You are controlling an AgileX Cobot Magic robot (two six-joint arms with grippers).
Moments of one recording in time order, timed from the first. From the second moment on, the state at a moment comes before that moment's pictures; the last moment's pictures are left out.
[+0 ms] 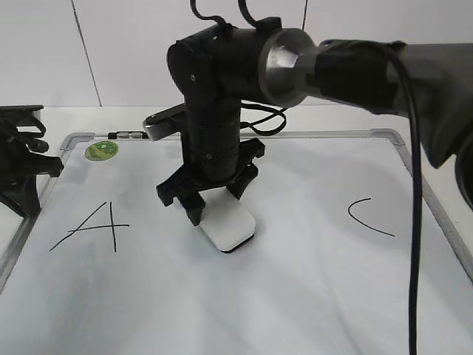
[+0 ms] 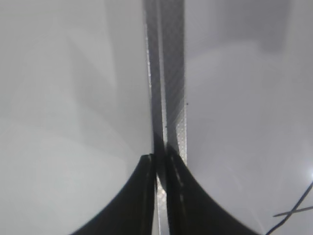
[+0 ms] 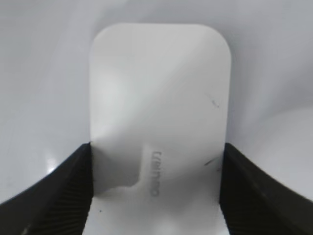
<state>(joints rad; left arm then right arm) -0.06 1.99 -1.33 -0.10 0.94 0.01 0.72 2.29 -1.97 -0.06 1.22 0.11</state>
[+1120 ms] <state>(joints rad) -0.06 1.99 -1.33 -0.10 0.94 0.01 0.75 2.30 -1.97 0.09 1.22 0.06</state>
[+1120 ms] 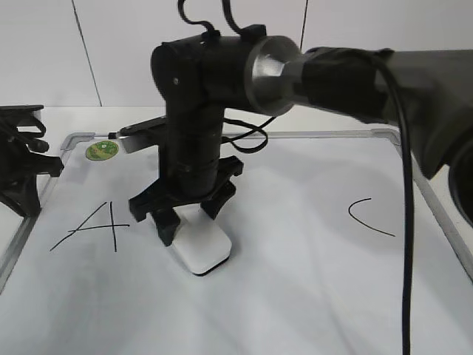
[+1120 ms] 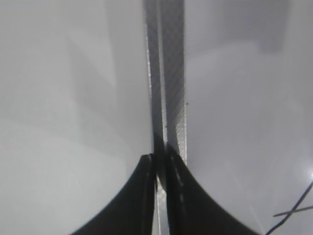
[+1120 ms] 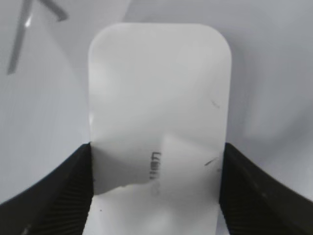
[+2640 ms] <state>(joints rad) -0.06 1.99 -1.33 -0.10 0.95 0.01 0.24 1.87 -1.68 0.02 1.24 0.13</state>
